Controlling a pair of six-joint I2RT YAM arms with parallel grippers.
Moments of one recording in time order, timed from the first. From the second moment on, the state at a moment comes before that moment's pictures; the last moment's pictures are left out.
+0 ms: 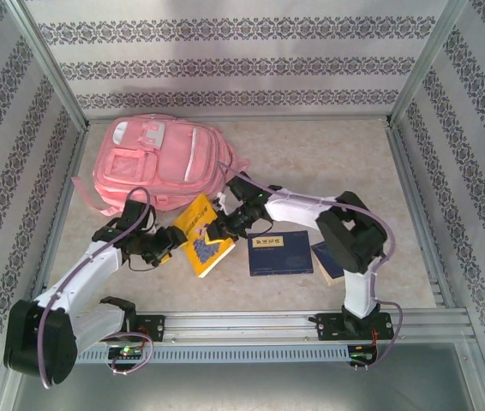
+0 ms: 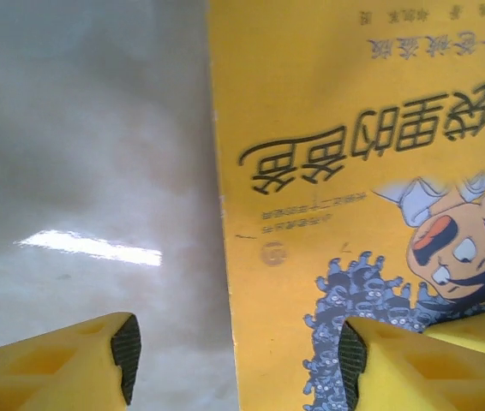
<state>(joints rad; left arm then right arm) -0.20 1.03 0.59 -0.65 0.43 -0.88 0.73 1.91 1.24 -0.40 -0.89 0.70</state>
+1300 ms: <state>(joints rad) -0.32 1.28 1.09 0.29 0.78 -1.39 0.45 1.34 1.31 -0.21 -1.00 1.08</state>
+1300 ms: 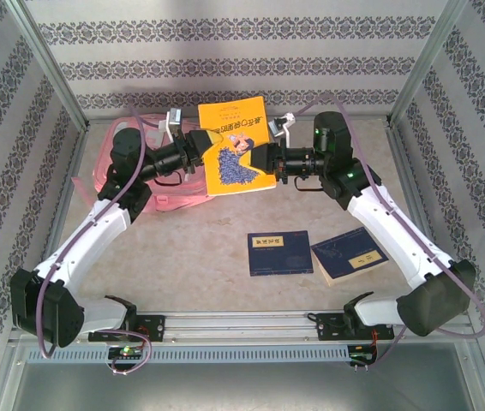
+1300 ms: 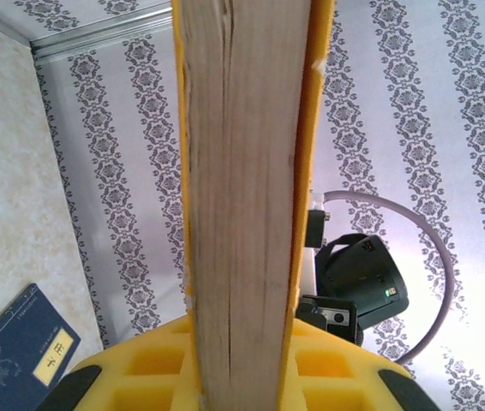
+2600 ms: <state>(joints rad) -0.50 1.25 1.11 0.33 0.07 -1.42 0.65 1.28 1.12 0.27 -0.15 1.38</state>
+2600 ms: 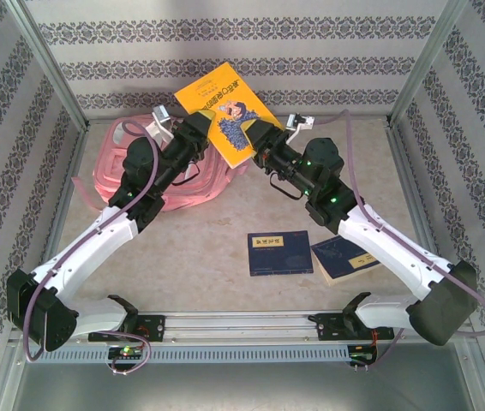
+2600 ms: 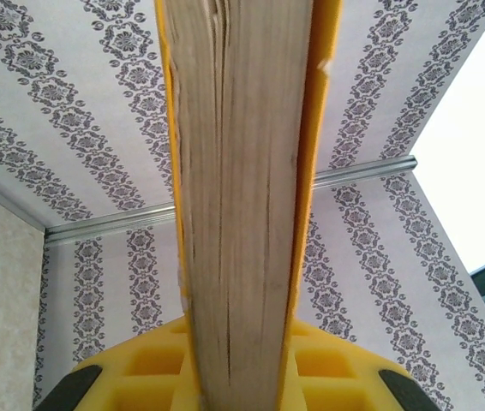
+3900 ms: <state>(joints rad) -0.22 2.09 1.92 -0.77 0.14 -0.50 0.35 1.14 1.10 -0.73 -0.44 0.78</state>
